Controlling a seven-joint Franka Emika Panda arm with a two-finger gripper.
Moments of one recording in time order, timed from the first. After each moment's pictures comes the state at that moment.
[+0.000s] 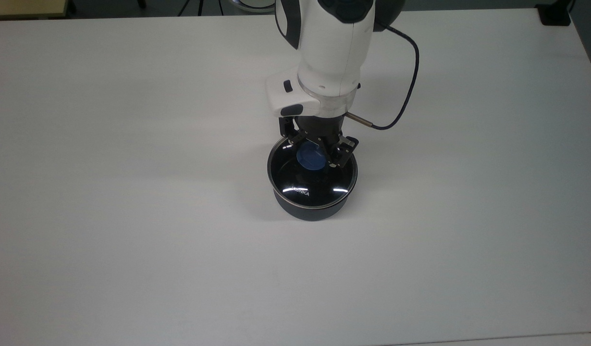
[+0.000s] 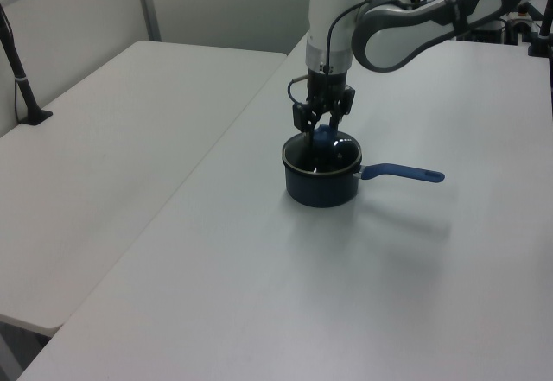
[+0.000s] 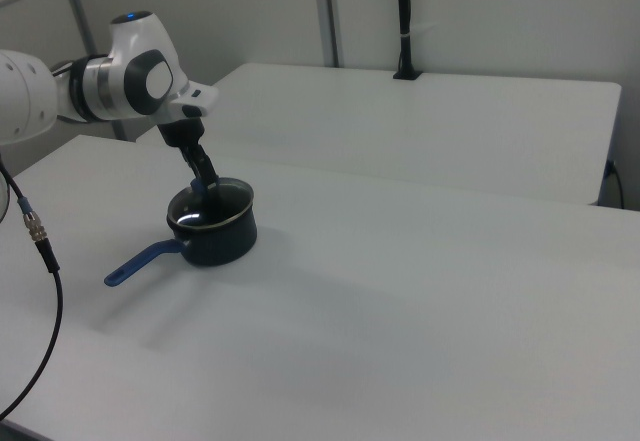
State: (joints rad) arm 0.19 0.44 0.06 -1.50 -0.14 2.06 0.83
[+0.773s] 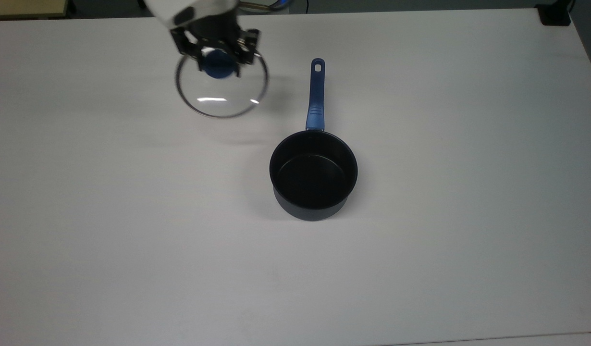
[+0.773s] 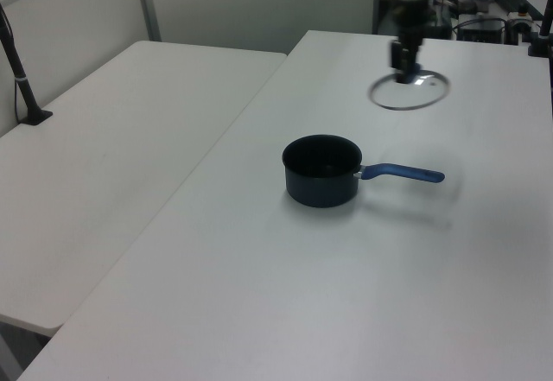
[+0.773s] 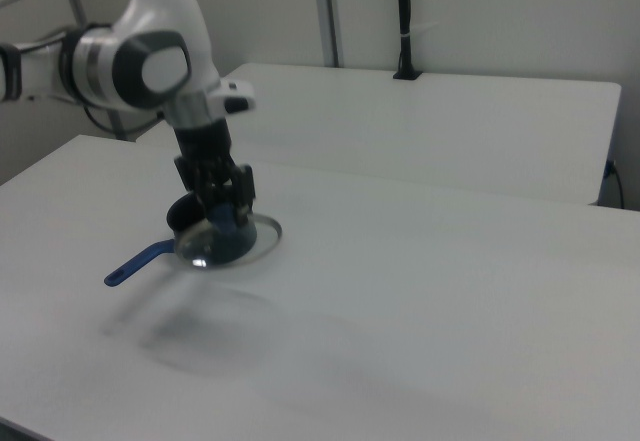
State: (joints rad) arm -0.07 0.00 0.05 -1.88 -0.06 1.87 0.08
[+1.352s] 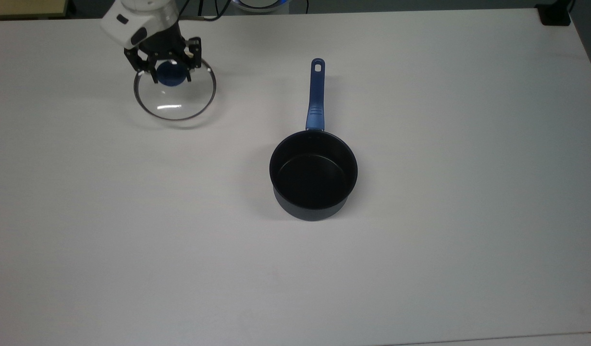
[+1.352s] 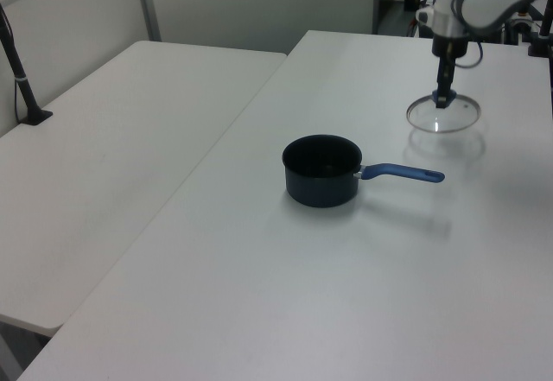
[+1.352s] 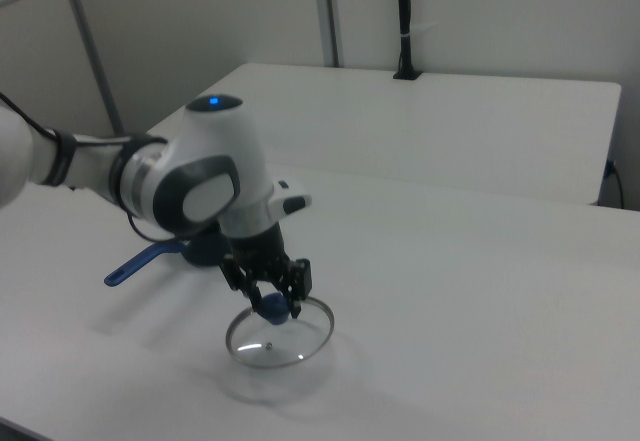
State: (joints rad) arm -0.30 -0.05 0.04 -2.26 -0.06 2.26 -0.38
